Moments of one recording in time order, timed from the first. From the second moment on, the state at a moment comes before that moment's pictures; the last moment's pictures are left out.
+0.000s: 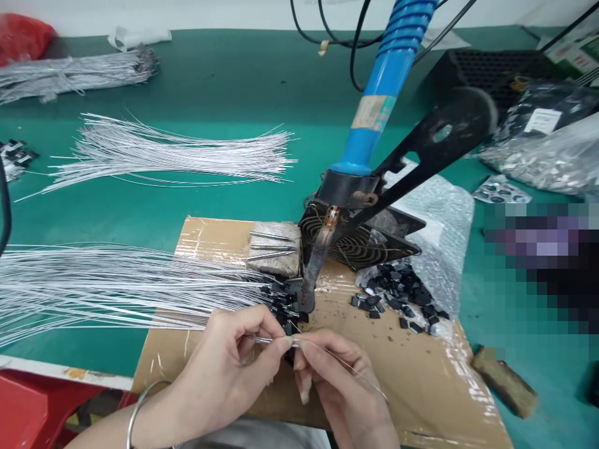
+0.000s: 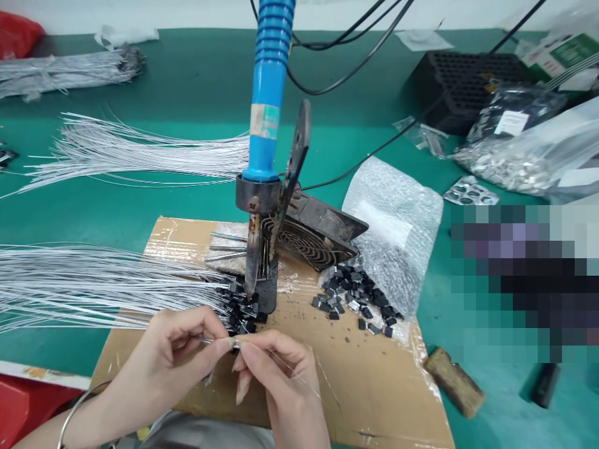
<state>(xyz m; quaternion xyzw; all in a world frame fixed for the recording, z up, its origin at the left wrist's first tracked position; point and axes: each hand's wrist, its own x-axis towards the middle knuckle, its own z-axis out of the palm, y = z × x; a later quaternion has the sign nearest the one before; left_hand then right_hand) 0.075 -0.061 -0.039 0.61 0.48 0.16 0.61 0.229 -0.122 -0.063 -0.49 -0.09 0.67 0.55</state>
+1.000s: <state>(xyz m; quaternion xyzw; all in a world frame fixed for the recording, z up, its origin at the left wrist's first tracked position) 0.086 -0.069 -0.042 0.59 0.50 0.27 0.57 0.217 -0.122 -0.061 -0.49 -0.07 0.63 0.59</state>
